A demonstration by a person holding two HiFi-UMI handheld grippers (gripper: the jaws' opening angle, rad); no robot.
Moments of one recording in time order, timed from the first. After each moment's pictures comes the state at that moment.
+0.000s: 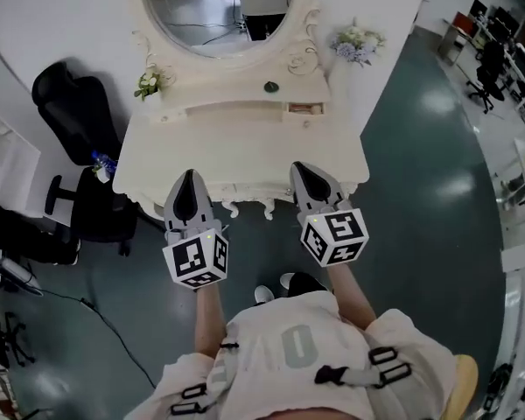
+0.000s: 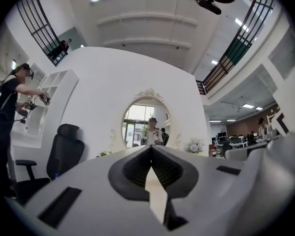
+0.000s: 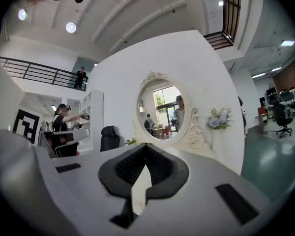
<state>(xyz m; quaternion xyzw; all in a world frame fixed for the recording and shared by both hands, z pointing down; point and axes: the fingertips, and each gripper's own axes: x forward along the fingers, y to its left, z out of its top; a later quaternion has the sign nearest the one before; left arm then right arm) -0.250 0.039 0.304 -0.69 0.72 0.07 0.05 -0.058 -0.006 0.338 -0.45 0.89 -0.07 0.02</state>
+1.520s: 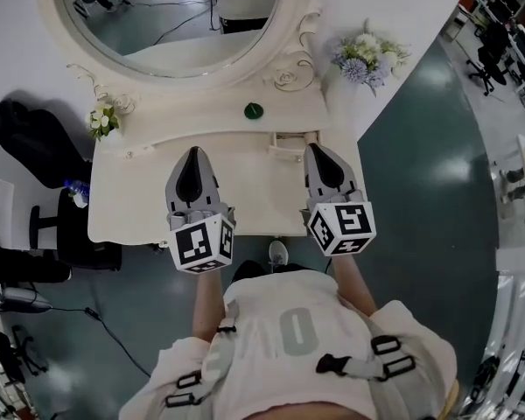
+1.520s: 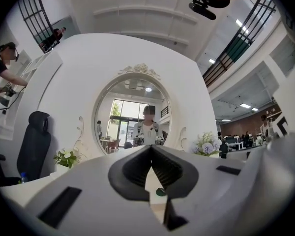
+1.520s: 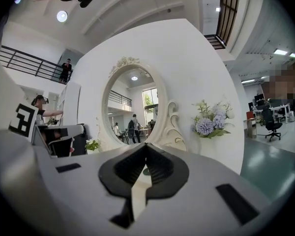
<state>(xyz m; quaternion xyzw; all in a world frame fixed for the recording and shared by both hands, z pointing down) -0.215 -0.232 0.316 -0.71 0.70 0.07 0.04 -0.012 -0.266 0.358 -0.50 0.86 -0.06 0.01</state>
